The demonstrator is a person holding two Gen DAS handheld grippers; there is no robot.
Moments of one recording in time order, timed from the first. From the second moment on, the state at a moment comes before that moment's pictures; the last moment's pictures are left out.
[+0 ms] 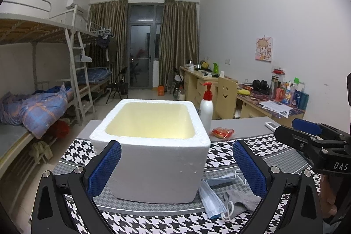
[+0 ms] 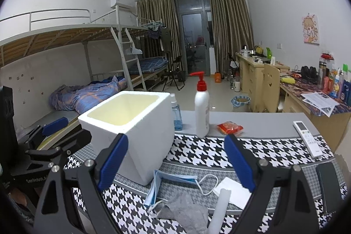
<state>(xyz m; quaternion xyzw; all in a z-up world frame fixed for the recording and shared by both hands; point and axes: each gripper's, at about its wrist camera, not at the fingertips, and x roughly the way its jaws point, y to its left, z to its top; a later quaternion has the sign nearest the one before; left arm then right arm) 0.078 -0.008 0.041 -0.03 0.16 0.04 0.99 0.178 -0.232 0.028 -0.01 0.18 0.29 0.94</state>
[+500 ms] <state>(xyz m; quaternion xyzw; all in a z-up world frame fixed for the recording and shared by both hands) 0.089 -0.023 0.028 -0.03 0.17 0.03 0.98 0.183 -0.245 0.018 -0.04 0.19 0.28 0.94</state>
